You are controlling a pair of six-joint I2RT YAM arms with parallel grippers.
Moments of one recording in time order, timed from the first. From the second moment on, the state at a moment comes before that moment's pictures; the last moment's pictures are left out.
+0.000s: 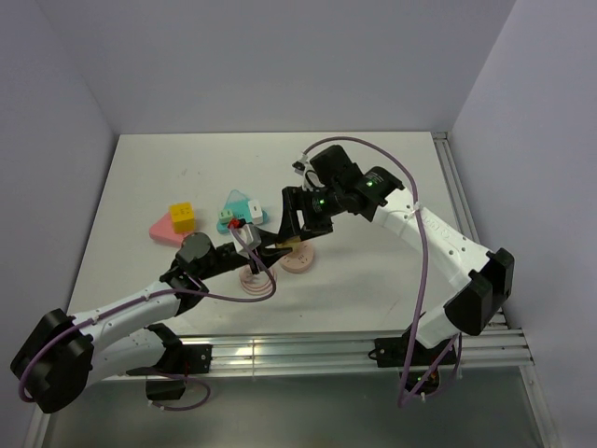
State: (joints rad) left arm -0.73 1.04 0.41 0.72 0.51 0.03; right arm 0.71 1.50 1.51 -0.92 -0.44 0.54
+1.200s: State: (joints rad) left arm -0.73 1.03 0.41 0.69 0.50 0.04; right arm 0.70 1.52 1.47 -0.90 -0.43 0.55
